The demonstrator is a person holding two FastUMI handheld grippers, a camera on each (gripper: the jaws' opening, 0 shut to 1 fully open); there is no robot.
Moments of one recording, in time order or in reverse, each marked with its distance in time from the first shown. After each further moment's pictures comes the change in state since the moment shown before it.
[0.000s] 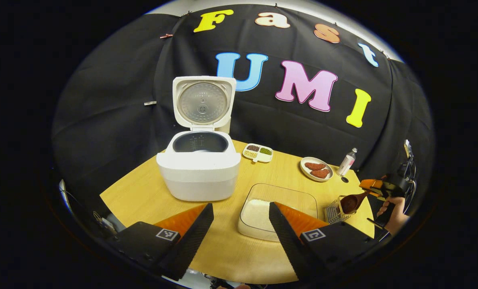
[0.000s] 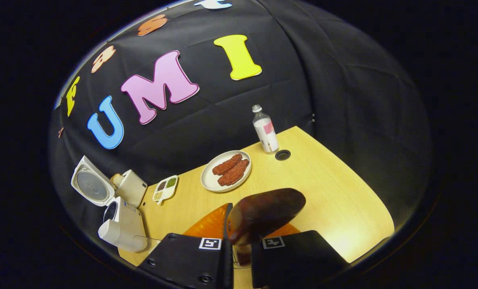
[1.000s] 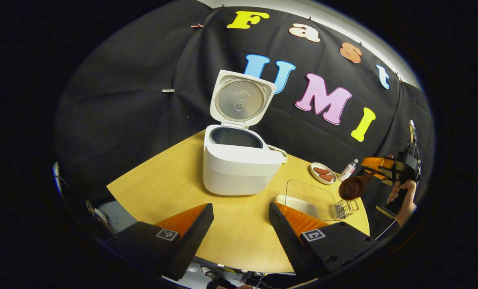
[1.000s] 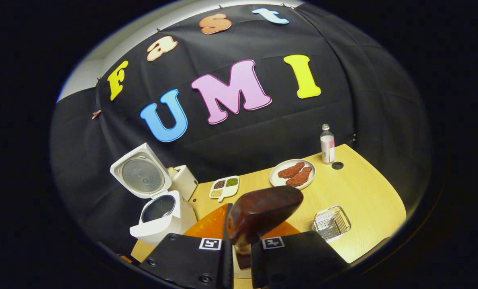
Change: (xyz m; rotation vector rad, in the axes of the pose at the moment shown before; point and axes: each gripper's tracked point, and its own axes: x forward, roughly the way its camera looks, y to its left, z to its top) left arm -0.036 0.143 -0.028 -0.131 0.023 -0.056; right arm -0.080 0.195 -0.041 -0.128 -0.059 0.214
